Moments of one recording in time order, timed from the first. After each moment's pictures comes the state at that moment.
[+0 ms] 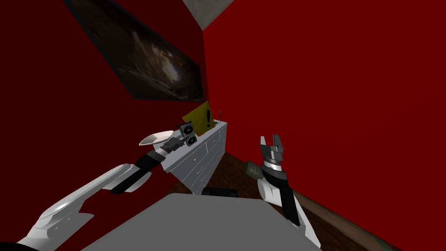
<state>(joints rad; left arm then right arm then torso) 0.52 0.78 0.27 -2.17 -0.45 -0.23 -0.28 0.47 -0.03 -0.06 -2.28 -0.04 -0.58 -0.02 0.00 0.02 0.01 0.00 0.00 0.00</state>
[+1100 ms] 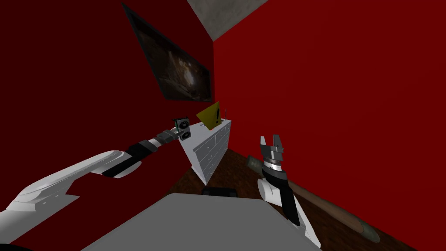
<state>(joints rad) 0.48 1.02 0.39 -2.04 -0.40 -0.22 -0.28 0.47 -0.03 -0.06 -2.28 -0.04 -0.58 -0.02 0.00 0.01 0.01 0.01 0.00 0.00</state>
